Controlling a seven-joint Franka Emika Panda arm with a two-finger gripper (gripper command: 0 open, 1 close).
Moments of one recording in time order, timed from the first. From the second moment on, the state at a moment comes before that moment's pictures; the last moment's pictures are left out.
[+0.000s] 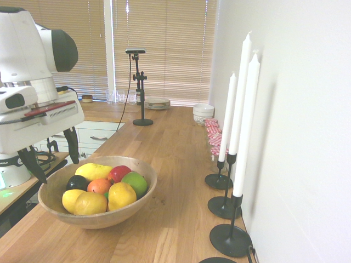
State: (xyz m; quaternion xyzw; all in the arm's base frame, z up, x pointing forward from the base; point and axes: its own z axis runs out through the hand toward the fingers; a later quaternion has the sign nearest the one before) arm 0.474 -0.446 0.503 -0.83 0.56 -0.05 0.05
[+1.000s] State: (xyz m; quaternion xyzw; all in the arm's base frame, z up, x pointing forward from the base) arm 0.532 -0.436 0.443 -0.84 0.55 -0.01 0.03
